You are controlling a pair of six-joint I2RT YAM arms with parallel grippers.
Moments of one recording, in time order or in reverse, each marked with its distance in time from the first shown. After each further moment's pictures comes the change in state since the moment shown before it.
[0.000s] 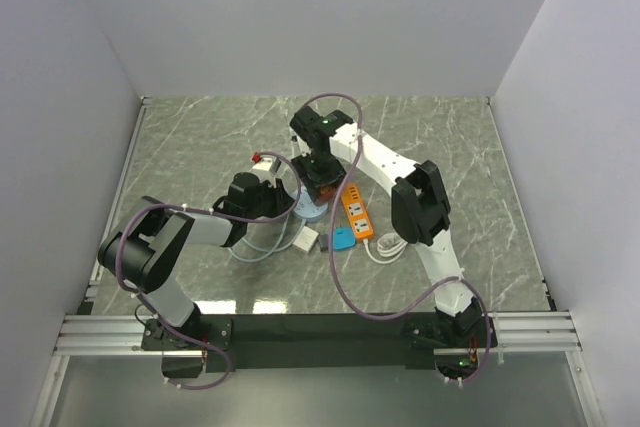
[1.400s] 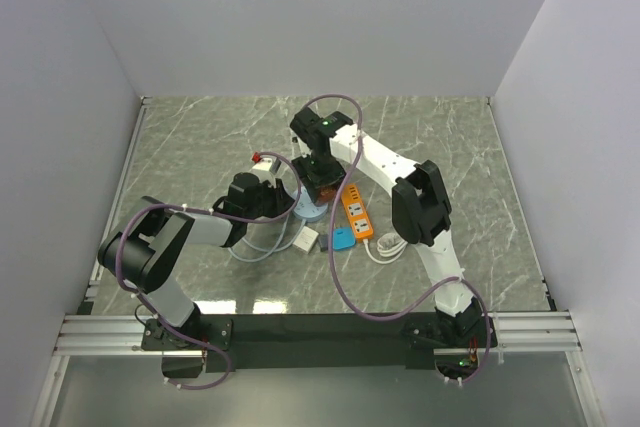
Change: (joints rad) left arm 0.000 0.000 -0.002 0.003 -0.001 0.000; right arm 0.002 -0.028 -0.012 0.003 0.004 0.014
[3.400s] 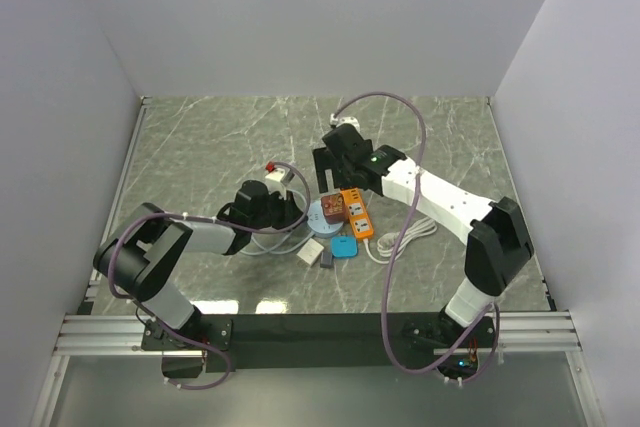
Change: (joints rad) left arm -0.081 -0.049 -0.029 -0.042 0.093 -0.013; right arm 0.031 -0.601 -0.661 0.549 0.332 0.222
